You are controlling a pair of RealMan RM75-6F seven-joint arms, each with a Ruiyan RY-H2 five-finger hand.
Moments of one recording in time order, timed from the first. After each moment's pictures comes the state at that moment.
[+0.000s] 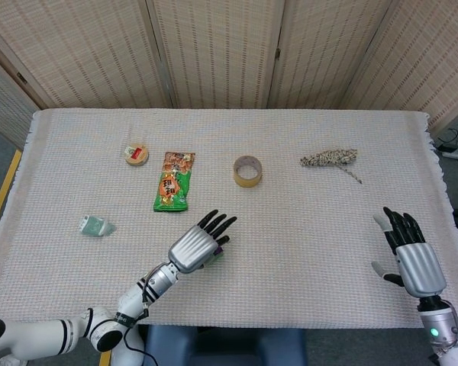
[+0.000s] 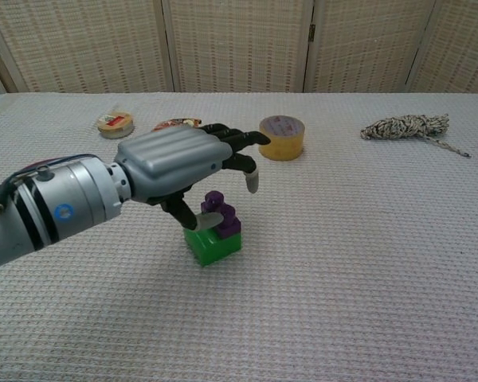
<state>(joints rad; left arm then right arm) -0.77 -1.68 -0.18 -1.49 1.45 0.90 0.49 0.13 -1.22 0.04 -1.47 -1.60 1.49 0.05</state>
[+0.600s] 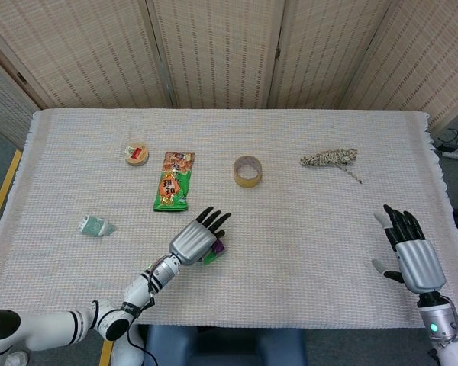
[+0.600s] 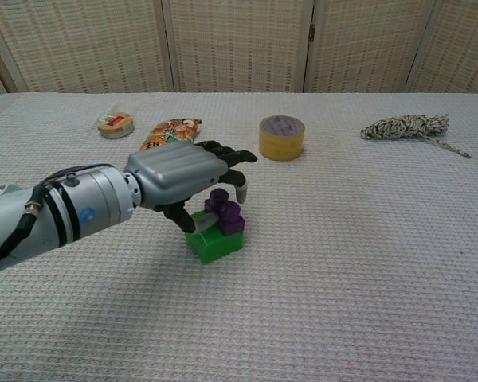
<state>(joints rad) -0.83 -1.72 -0.16 -1.38 1.34 0.85 0.52 0.15 -1.23 0.04 -1.46 -1.58 1.46 0.06</state>
